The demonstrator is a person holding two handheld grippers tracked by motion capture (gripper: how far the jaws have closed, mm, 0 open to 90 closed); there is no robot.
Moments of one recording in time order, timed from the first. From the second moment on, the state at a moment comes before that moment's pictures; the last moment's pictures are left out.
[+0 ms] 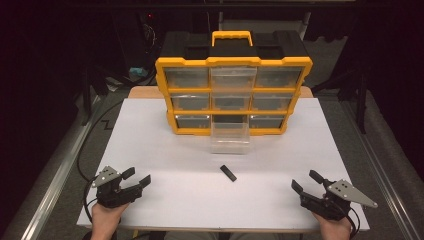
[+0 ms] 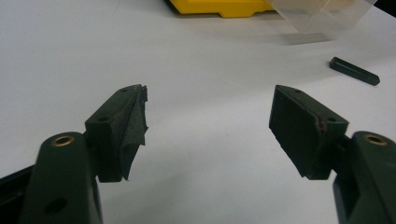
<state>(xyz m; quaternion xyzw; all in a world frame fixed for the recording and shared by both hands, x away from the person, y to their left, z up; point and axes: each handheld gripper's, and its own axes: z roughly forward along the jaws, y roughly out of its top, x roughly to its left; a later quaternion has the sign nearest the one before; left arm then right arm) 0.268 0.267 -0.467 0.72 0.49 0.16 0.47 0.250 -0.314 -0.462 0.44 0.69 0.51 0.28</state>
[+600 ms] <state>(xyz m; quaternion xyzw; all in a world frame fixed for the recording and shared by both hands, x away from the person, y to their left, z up) 0.268 0.267 -0.467 0.72 0.49 0.17 0.47 0.256 -0.300 -0.462 0.42 0.70 0.51 0.27</state>
